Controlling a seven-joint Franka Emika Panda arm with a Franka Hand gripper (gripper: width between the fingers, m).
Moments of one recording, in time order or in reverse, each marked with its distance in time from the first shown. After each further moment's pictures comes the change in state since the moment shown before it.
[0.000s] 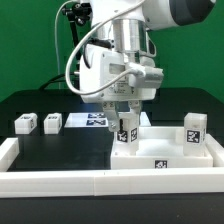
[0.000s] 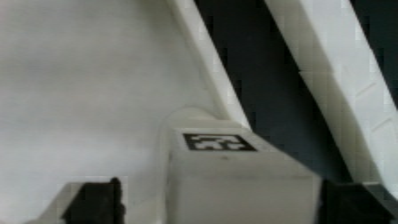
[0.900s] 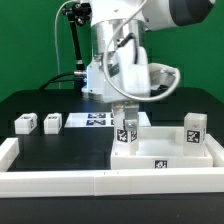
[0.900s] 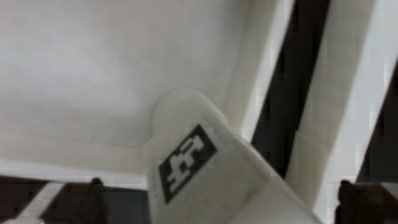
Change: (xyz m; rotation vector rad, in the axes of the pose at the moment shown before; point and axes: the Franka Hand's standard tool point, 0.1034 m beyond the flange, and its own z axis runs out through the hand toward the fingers) arm -0.004 0.004 0.003 -0.029 0.013 -0.872
